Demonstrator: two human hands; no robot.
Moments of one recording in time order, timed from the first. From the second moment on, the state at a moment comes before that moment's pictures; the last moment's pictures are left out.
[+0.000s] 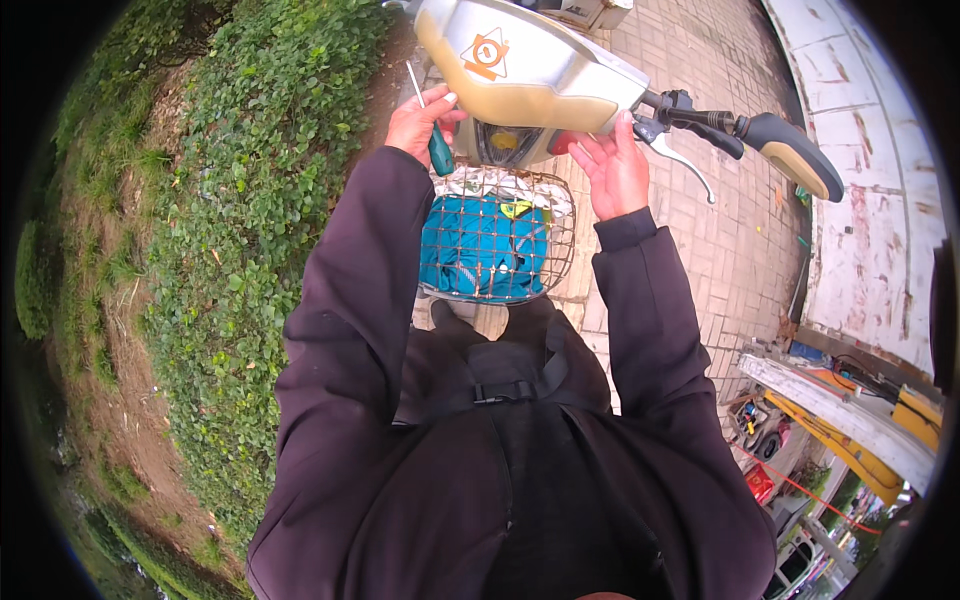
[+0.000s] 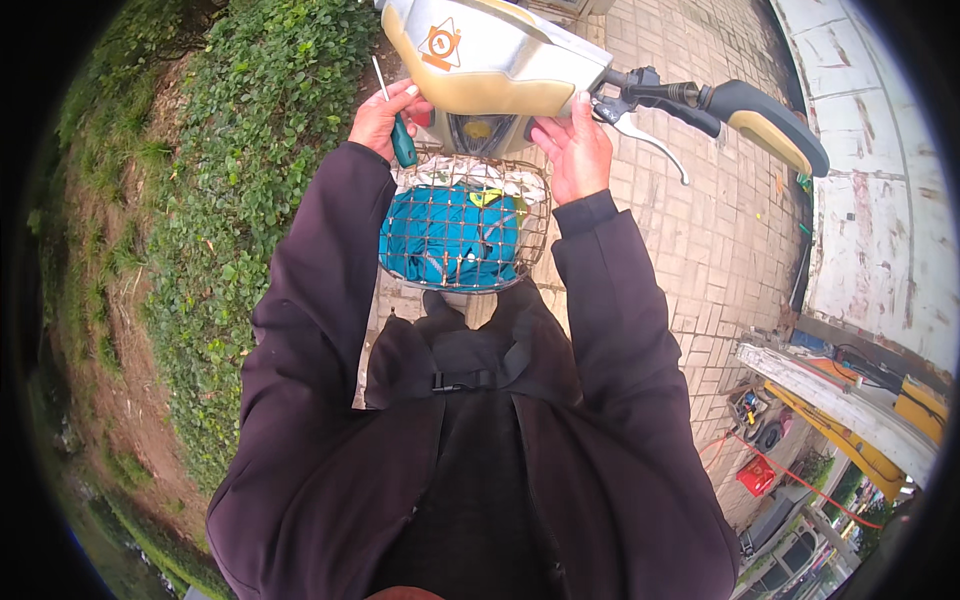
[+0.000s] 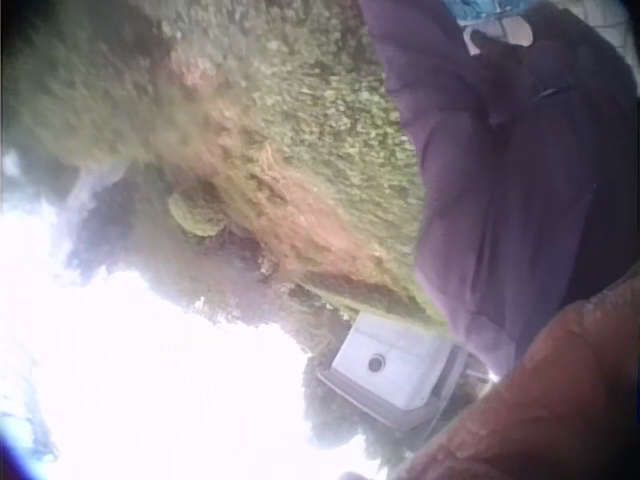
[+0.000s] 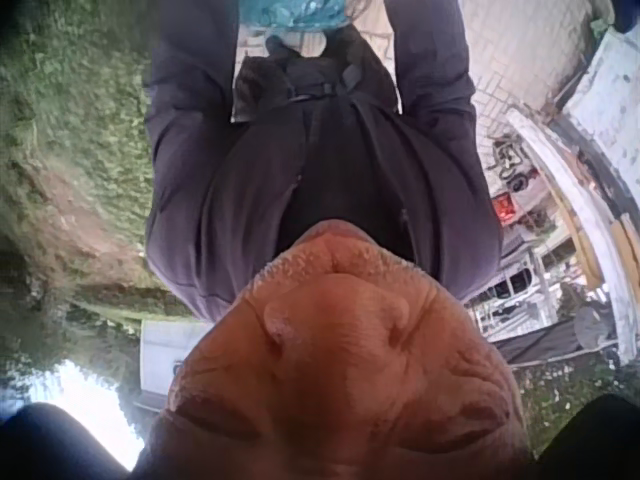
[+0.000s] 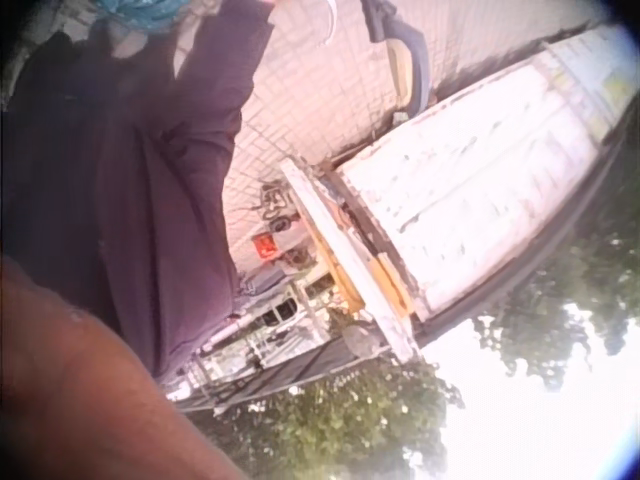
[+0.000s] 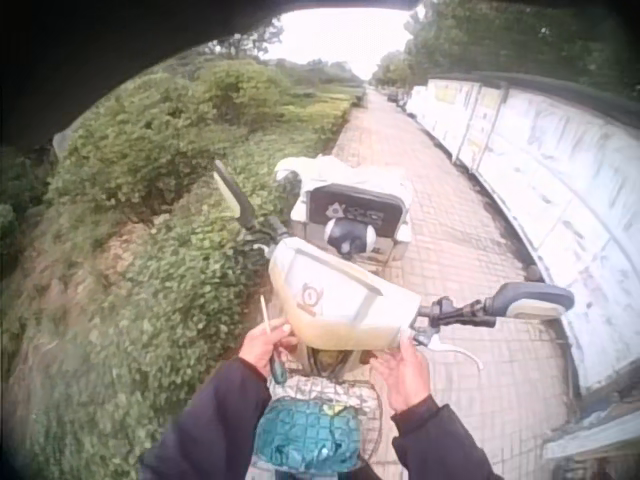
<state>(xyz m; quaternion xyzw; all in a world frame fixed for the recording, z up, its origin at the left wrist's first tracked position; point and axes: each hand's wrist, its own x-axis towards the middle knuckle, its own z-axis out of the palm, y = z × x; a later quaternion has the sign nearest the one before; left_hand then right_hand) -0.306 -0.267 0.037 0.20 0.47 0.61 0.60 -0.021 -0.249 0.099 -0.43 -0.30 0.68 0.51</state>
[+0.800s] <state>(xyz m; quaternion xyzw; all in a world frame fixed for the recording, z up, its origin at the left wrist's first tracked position) -0.262 -0.297 0.050 0.21 0.49 0.63 0.56 0.027 -0.145 0.049 -0.45 -0.25 0.68 0.51</state>
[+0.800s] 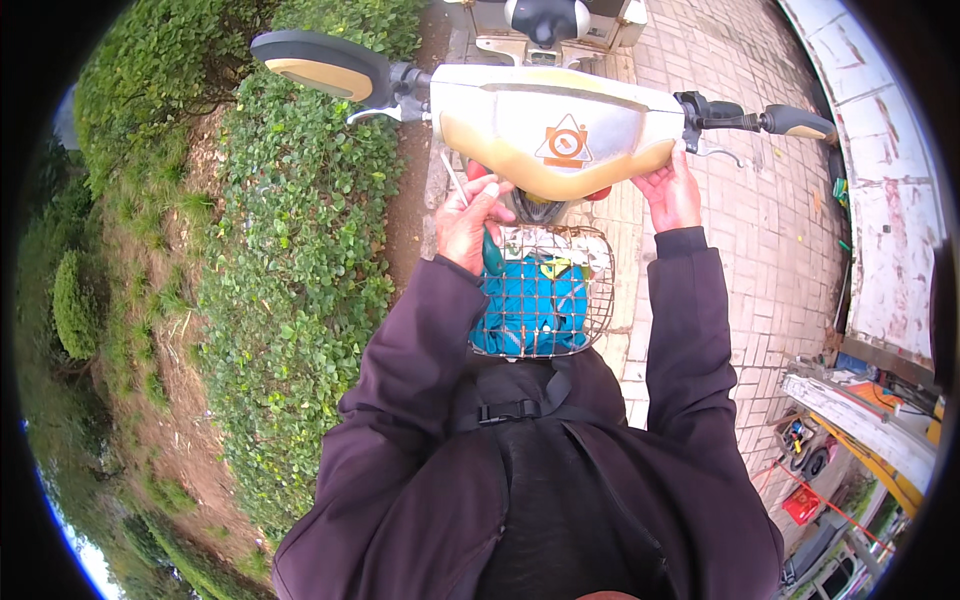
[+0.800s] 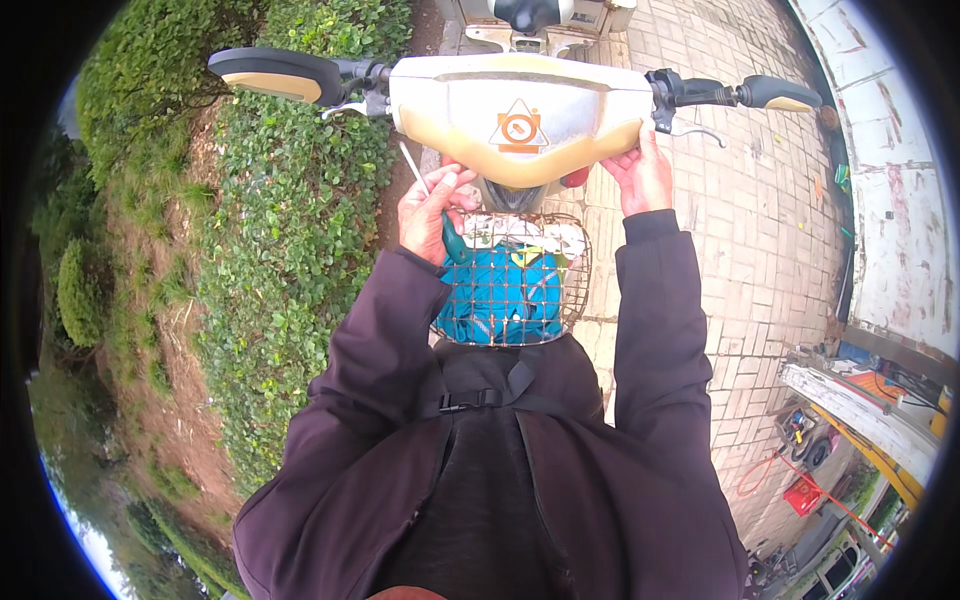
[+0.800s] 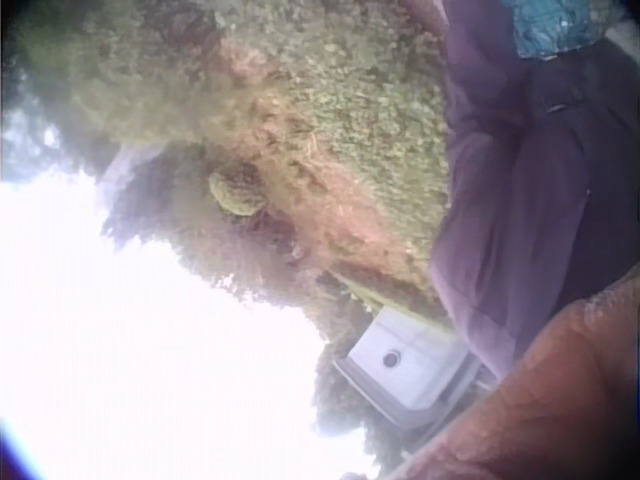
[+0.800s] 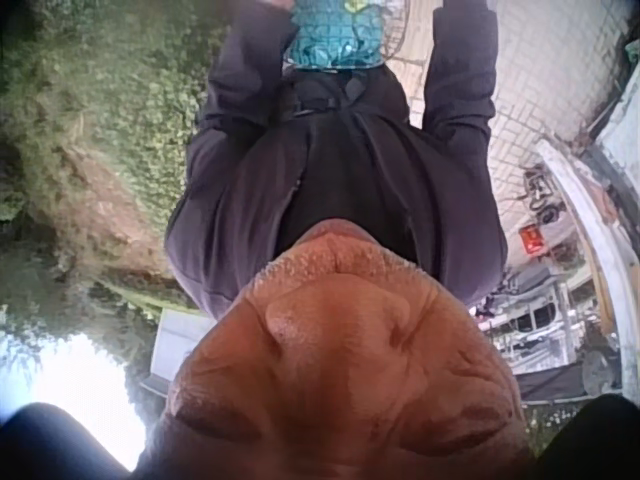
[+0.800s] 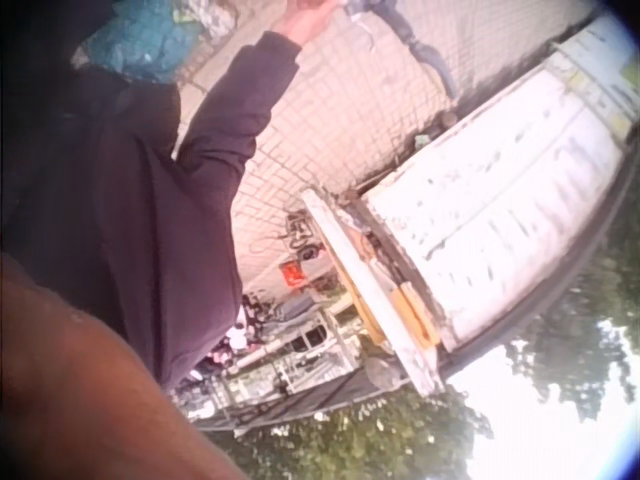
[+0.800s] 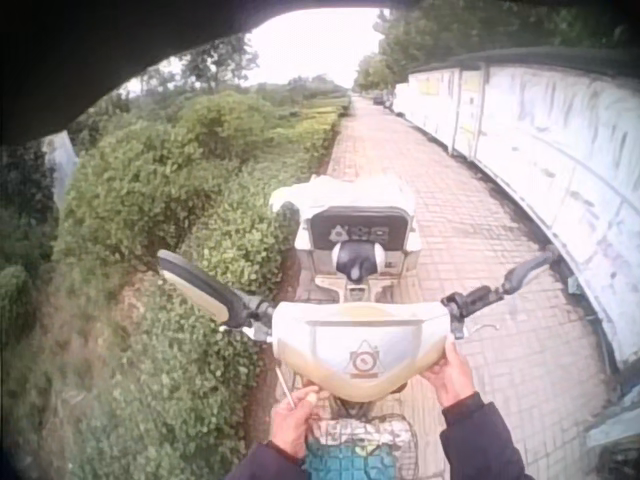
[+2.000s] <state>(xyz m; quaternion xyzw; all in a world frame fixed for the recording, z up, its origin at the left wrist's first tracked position) -0.347 -0.213 0.095 0.43 0.64 0.58 0.28 0.024 -0.145 0.095 -0.52 -0.46 0.42 0.59</state>
